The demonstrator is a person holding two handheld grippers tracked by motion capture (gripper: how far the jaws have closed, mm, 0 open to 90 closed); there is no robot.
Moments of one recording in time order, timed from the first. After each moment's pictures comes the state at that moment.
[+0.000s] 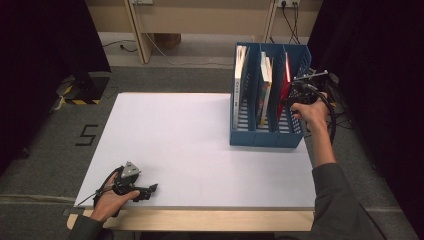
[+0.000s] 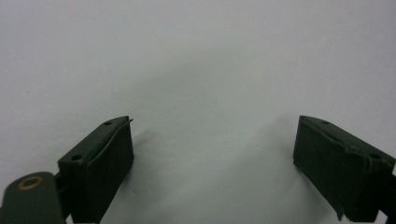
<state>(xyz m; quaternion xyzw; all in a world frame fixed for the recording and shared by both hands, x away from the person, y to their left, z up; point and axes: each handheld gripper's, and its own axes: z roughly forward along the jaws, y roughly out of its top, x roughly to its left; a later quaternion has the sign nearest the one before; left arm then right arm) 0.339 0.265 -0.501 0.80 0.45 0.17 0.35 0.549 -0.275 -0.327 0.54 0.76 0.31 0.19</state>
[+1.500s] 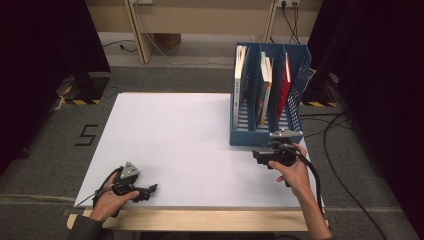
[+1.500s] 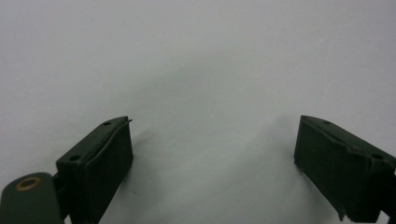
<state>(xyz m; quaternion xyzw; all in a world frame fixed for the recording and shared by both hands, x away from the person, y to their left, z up) 0.339 0.267 -0.503 0.80 0.44 0.17 0.36 0.417 -0.212 -0.421 0.48 0.78 0.35 0.18</state>
